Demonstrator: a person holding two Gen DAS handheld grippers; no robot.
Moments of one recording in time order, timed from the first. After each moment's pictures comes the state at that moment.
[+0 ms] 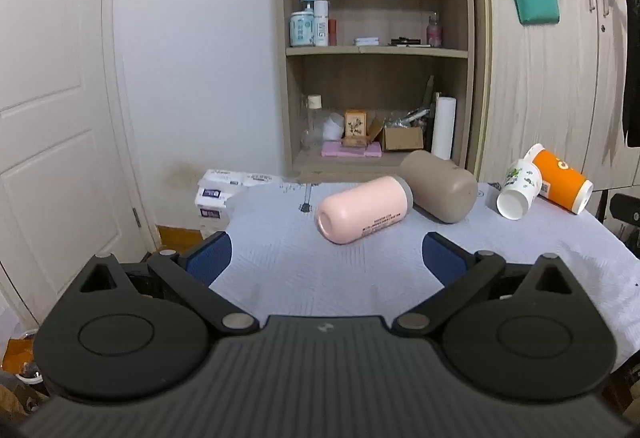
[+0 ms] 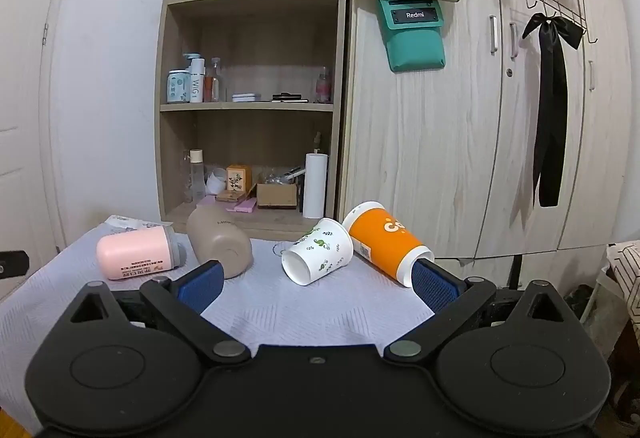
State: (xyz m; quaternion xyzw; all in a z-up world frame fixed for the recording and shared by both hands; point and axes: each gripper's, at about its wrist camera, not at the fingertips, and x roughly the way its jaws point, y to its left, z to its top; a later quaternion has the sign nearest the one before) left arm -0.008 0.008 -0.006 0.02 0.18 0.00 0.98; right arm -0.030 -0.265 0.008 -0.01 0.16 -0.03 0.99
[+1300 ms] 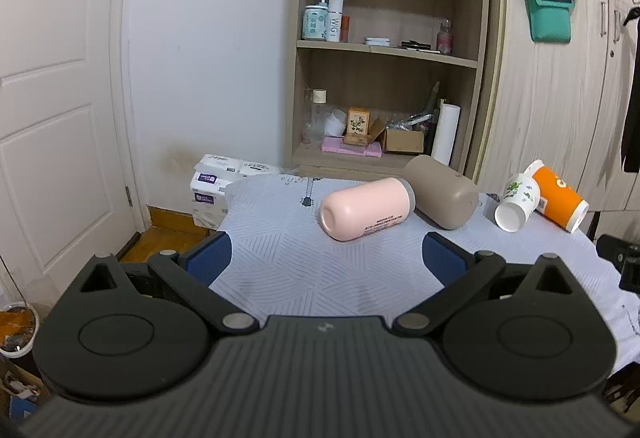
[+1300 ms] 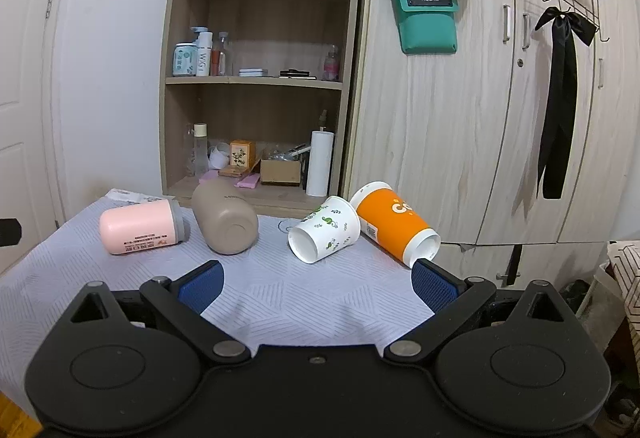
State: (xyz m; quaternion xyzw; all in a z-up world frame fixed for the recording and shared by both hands) left arm -0.005 0.028 -0.006 -0.03 0.19 0.00 0.98; right arm -0.025 -0.253 0.008 -0.03 0.20 -0.03 0.98
